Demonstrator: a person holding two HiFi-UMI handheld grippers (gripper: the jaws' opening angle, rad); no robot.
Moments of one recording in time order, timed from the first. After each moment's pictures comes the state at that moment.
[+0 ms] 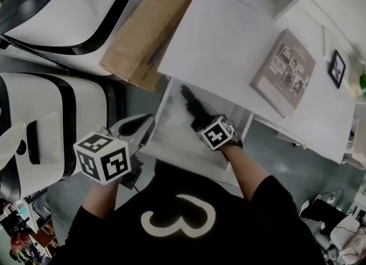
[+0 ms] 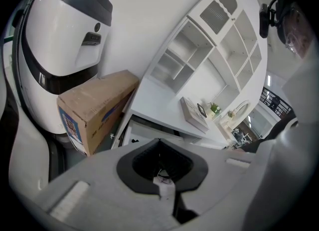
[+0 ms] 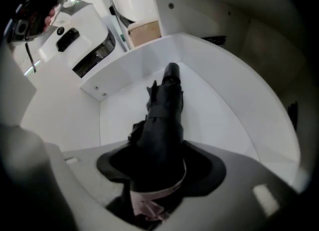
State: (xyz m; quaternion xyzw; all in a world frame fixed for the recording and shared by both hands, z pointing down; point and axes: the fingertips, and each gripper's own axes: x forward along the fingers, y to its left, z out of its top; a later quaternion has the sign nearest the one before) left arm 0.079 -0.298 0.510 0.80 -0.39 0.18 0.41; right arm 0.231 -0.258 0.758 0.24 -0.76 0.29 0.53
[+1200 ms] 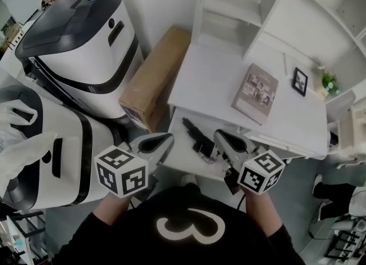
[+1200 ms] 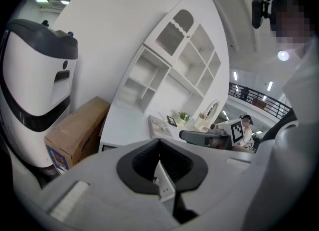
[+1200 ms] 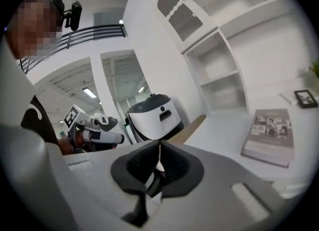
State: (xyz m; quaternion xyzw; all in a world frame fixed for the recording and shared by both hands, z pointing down) left arm 0.093 -0.235 0.346 0.90 -0.30 0.11 0.30; right arm 0.212 -0.237 0.356 0.42 -0.87 0.26 0.05
